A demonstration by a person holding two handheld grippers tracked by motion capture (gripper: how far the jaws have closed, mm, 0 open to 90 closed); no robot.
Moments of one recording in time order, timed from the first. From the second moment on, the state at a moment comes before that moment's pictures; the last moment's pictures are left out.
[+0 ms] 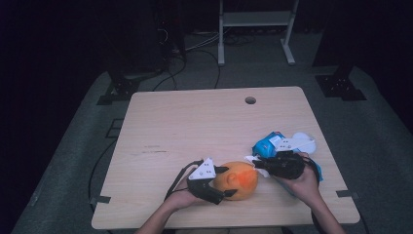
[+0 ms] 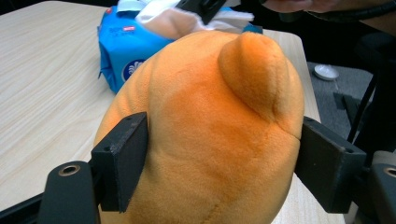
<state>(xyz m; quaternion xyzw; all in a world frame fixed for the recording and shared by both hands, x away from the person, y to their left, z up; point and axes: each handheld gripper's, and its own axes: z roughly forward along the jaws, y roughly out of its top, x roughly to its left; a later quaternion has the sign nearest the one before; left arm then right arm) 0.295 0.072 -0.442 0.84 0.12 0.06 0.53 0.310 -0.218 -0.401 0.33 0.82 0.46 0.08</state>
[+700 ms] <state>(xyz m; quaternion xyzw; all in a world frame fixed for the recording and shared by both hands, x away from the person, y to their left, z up) 0.307 0.082 -0.444 0.81 0.18 0.03 0.55 0.305 -0.209 -0.396 0.31 0.82 0.48 0.06</state>
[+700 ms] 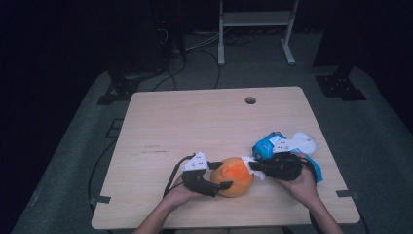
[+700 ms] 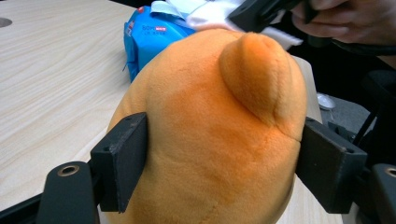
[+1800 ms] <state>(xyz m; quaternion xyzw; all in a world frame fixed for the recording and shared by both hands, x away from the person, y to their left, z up) 0.301 0.080 -0.433 0.81 0.12 0.12 0.56 0.298 -0.187 -0.384 0.28 0.80 0.52 0.06</state>
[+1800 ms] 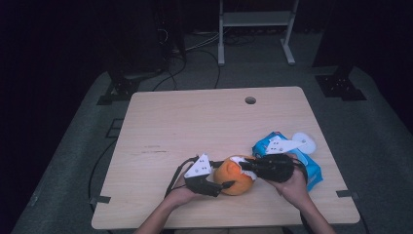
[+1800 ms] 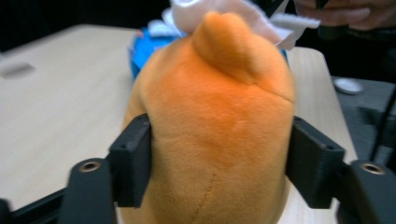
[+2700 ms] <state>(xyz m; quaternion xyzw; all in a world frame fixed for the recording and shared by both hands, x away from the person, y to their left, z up) 0.296 0.086 -0.410 0.85 0.08 0.05 0.52 0.299 -0.187 -0.415 0.30 0.83 0.48 0.02</state>
